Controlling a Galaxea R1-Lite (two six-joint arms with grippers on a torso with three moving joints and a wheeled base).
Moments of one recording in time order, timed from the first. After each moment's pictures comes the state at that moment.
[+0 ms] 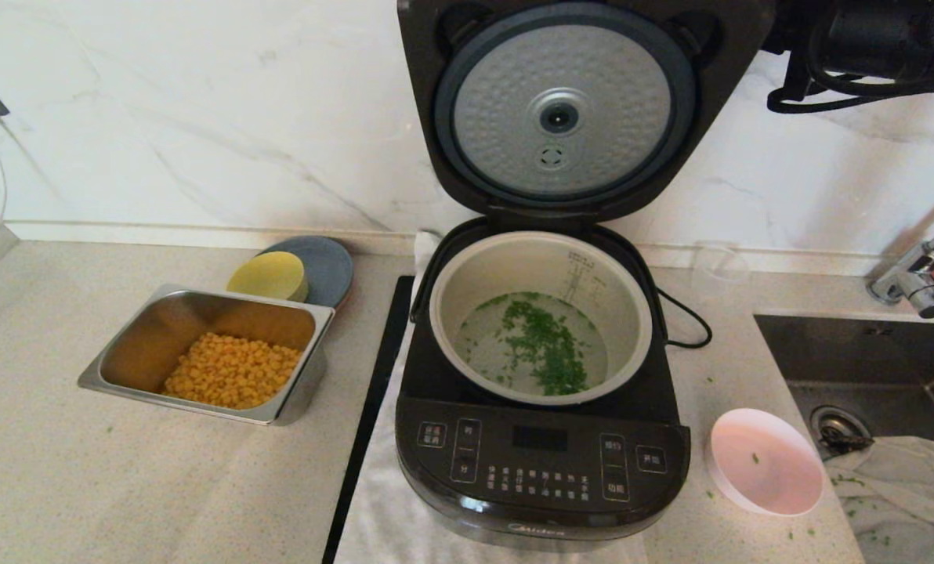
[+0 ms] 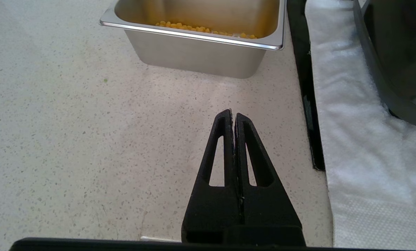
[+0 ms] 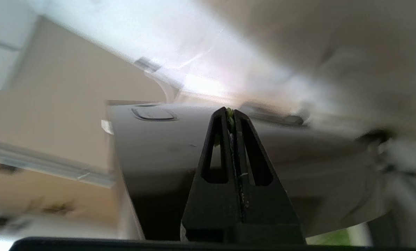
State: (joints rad) left arm -0.02 0.00 0.00 -0.01 0.00 0.02; right arm 0.16 1.76 -1.92 -0.01 0.65 0.77
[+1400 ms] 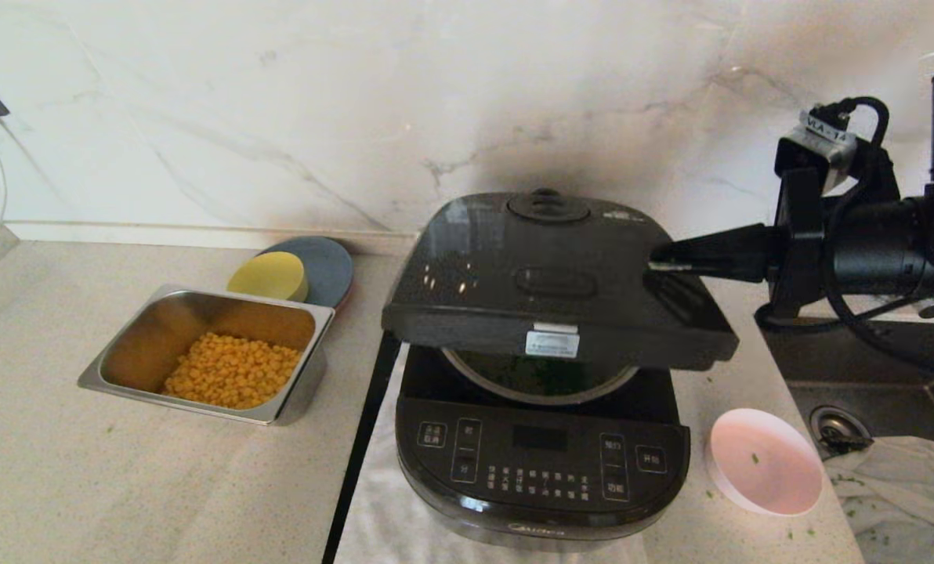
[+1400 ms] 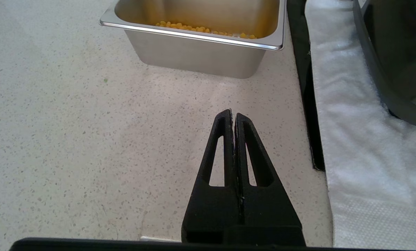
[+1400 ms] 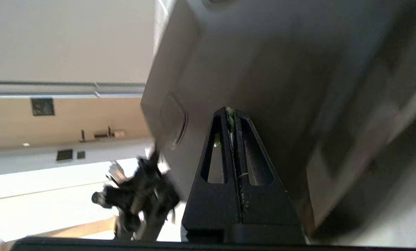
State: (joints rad) left arm -0.02 0.00 0.00 -0.01 0.00 0.02; right arm 0.28 1.51 -1.25 0.07 0.73 0.72
